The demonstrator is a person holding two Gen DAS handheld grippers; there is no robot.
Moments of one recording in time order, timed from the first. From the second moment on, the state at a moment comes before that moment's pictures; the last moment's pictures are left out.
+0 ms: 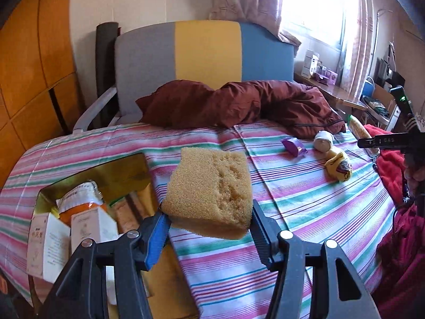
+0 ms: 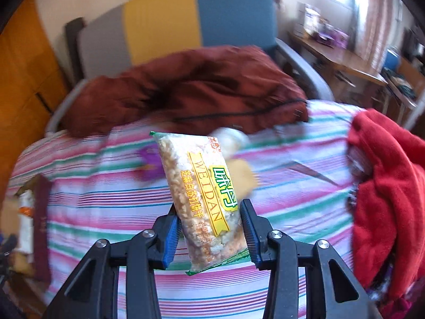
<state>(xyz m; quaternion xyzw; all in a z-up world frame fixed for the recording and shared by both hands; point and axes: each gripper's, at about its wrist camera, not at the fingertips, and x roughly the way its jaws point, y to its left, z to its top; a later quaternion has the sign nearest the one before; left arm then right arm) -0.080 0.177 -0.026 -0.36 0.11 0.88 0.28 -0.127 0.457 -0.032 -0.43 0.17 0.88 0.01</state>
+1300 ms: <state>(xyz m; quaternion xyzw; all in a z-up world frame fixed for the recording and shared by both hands) -0.162 0.012 -0.030 -0.39 0.01 0.91 0.12 -0.175 0.081 0.022 -0.42 0.25 0.84 -0.26</state>
